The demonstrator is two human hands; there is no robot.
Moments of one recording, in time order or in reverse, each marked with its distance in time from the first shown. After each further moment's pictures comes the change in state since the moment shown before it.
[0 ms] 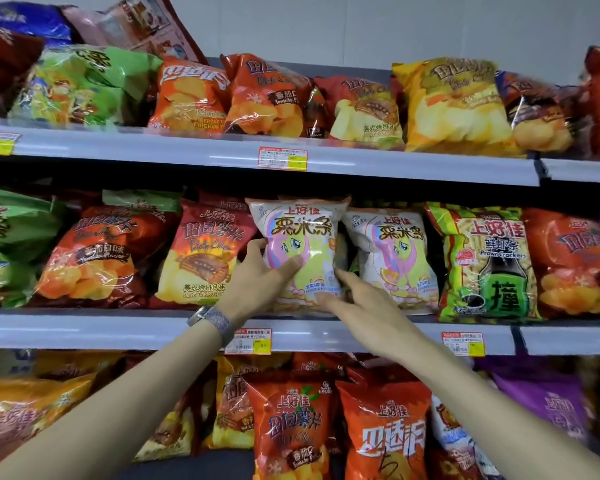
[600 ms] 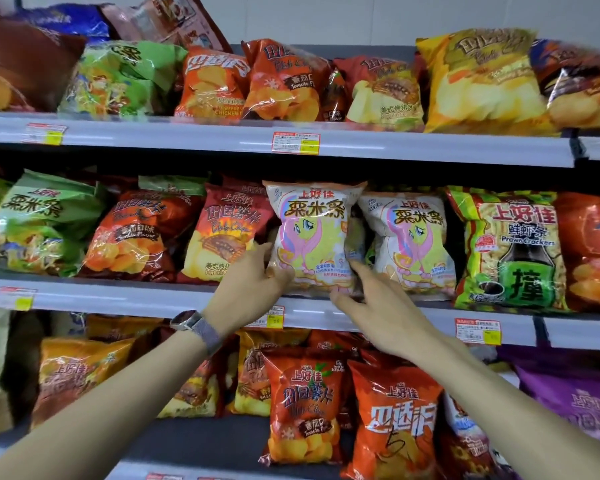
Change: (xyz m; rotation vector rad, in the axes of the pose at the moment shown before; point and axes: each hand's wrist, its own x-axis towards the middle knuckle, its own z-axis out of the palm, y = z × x) left_hand -0.056 0.006 -0.019 0.301 0.026 0.115; right_hand -0.016 0.012 -0.002 -0.123 -0.018 -0.148
